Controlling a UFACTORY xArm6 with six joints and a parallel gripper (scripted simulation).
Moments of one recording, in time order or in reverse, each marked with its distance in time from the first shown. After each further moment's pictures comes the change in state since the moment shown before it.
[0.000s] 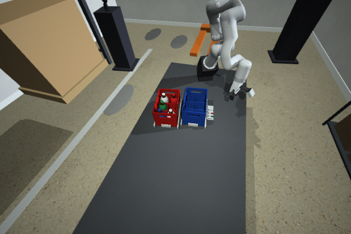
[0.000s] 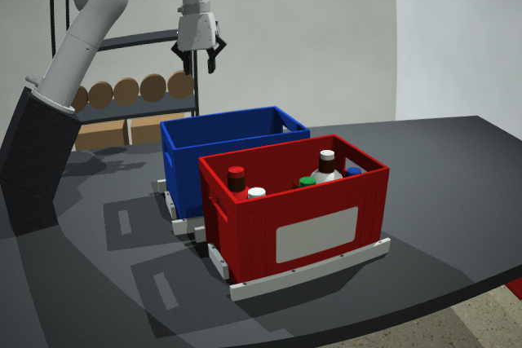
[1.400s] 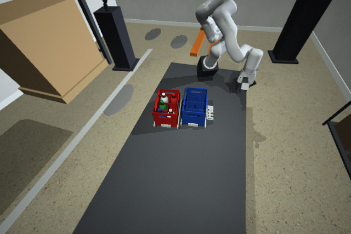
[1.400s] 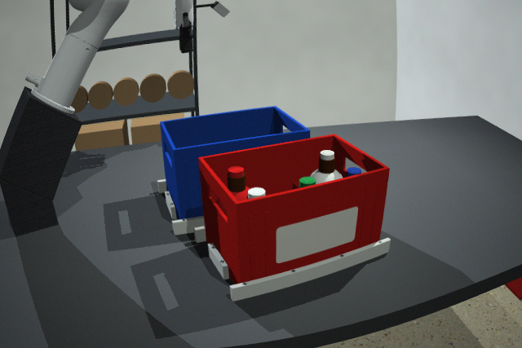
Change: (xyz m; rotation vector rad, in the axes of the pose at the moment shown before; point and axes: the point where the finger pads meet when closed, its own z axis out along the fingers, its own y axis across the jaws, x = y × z) arm 0.026 -0.044 -0.061 -0.008 -0.005 1.156
